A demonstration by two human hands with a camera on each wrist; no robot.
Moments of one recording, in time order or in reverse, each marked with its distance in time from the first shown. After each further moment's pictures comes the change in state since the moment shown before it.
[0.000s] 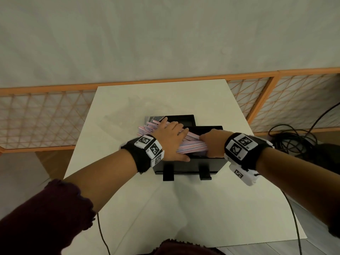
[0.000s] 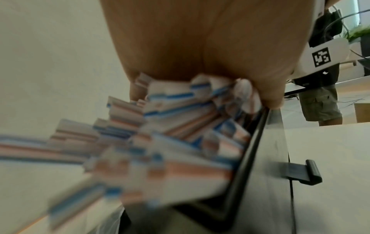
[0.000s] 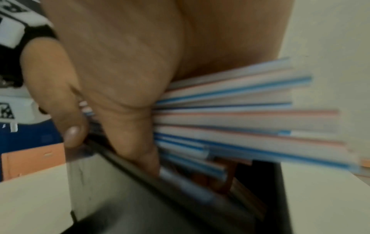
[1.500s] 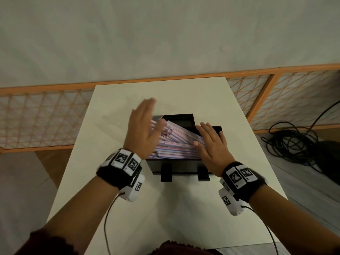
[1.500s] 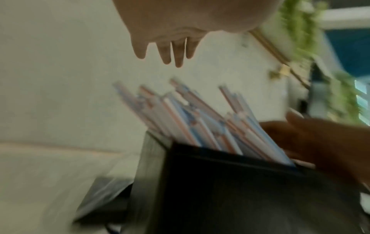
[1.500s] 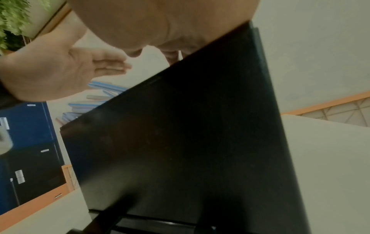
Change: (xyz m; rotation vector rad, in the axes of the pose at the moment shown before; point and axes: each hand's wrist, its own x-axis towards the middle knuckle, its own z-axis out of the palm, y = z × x) left_hand -0.039 -0.021 0.008 -0.830 0.769 -0.343; right_hand -0.006 -0.016 0.067 0.646 0.588 0.090
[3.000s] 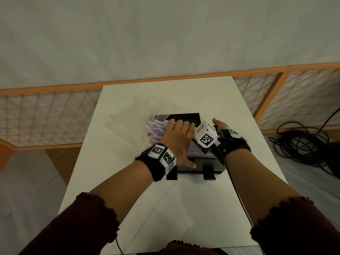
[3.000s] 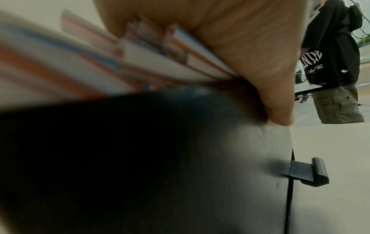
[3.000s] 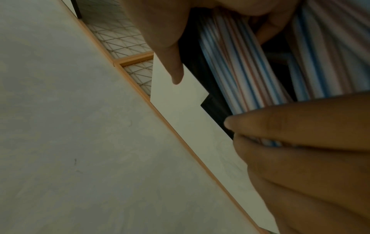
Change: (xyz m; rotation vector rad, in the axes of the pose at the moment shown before) left_hand 0.009 0.025 0.059 0.937 -0.650 0.267; right_hand 0.077 -0.006 -0.020 1.117 0.063 1.033
